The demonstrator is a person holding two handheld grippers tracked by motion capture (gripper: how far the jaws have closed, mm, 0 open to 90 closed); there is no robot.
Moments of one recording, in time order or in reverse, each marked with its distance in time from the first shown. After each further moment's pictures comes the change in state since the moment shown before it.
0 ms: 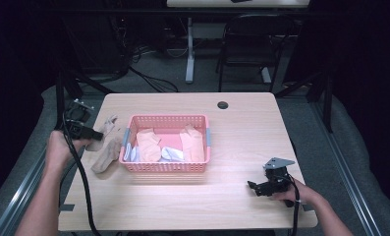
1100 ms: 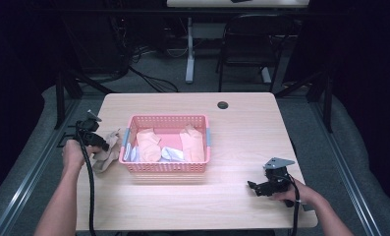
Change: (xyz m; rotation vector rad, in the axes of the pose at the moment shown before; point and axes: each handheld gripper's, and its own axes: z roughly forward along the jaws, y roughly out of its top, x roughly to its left) left arm 0.030 -0.009 0.085 0.157 0.017 -0.178; right arm 0.000 0.000 0.000 0.000 0.002 -0.001
